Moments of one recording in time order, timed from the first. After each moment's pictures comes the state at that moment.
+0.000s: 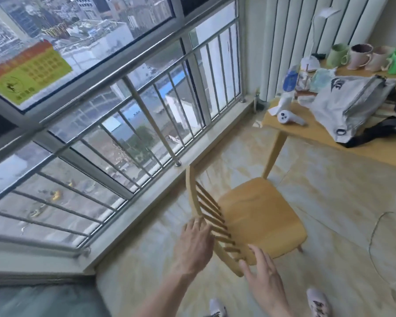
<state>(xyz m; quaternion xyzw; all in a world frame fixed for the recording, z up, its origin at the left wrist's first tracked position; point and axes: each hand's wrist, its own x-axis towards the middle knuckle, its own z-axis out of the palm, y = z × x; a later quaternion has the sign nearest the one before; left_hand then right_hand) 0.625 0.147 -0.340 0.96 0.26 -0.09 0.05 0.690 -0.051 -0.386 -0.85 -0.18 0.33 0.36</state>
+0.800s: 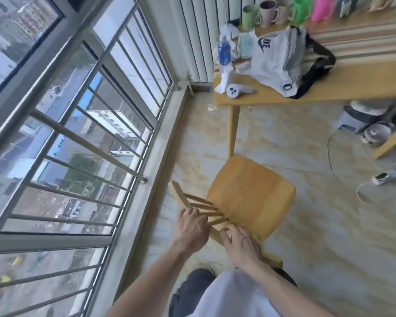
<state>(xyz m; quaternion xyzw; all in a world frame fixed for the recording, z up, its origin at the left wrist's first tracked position) 0.689 0.293 -0.365 0.98 -0.01 -0.20 0.00 0.678 0.122 -0.406 -0.90 -0.03 0.32 0.29</state>
